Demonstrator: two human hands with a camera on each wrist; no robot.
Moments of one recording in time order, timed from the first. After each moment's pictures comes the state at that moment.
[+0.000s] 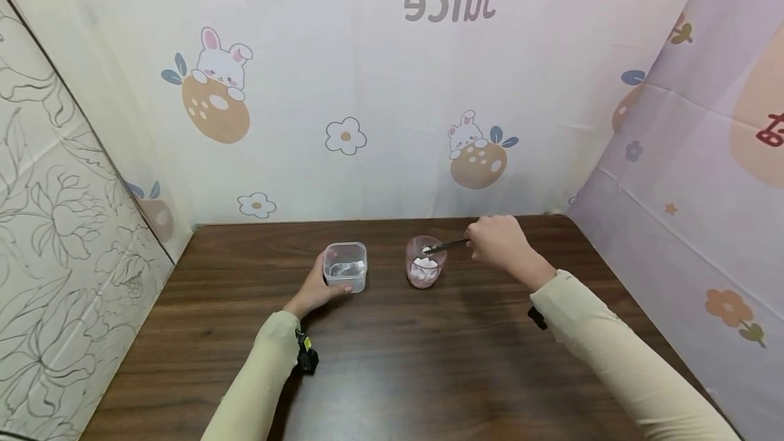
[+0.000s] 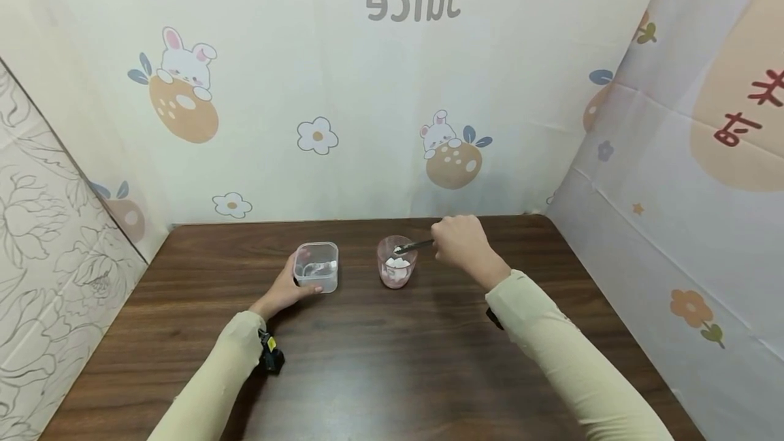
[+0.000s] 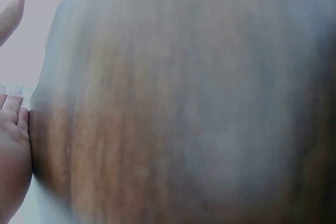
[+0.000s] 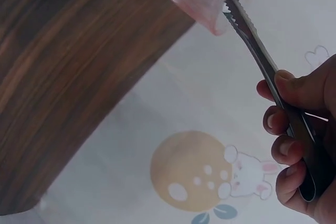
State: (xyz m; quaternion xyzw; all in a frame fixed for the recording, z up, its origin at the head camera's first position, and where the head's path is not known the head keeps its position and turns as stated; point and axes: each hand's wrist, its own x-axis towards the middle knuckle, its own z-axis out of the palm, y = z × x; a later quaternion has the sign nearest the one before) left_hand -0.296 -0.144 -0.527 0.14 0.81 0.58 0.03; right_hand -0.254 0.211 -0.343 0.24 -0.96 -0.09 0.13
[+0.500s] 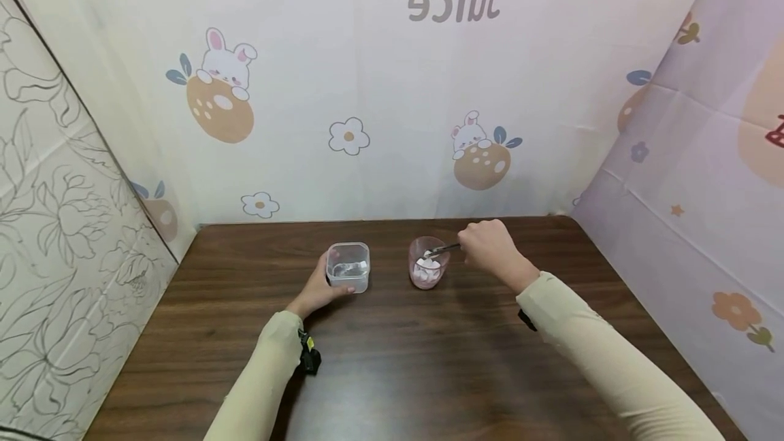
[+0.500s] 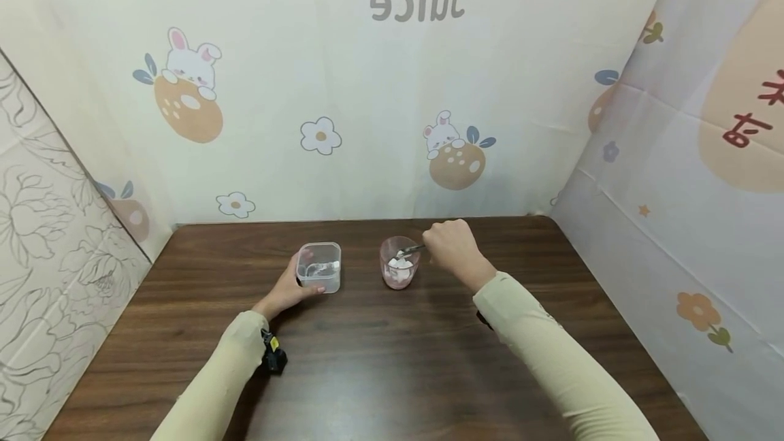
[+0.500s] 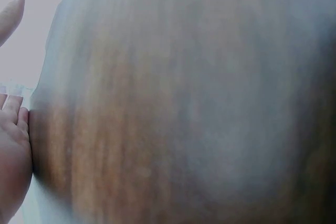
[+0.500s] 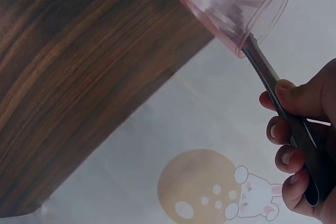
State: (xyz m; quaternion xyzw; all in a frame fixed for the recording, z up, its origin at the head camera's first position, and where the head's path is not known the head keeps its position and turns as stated) left_hand -0.295 -0.145 -0.526 0.13 0.80 0.58 0.04; right_hand -0.266 0.202 -0.365 0.27 -0.94 -0.13 0.18
